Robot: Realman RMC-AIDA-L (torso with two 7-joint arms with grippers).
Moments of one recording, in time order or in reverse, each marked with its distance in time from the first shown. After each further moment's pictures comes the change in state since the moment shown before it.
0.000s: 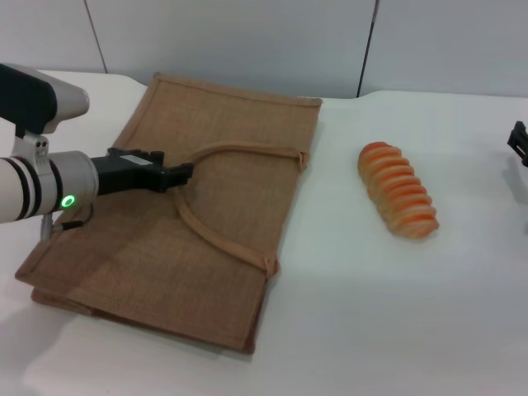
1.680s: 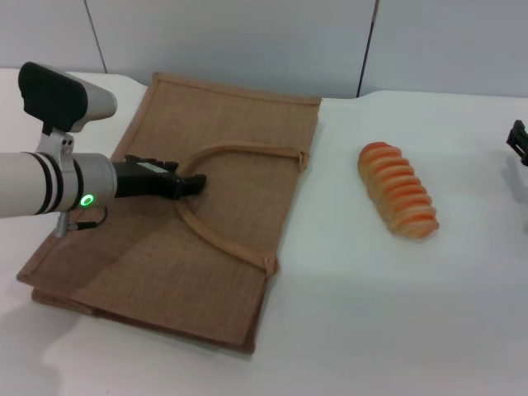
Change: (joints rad) left arm -0.108 -0.002 -0.012 -0.125 0.081 -0.009 -0.036; right arm 0.004 -0.001 0.000 0.000 0.000 0.003 0.000
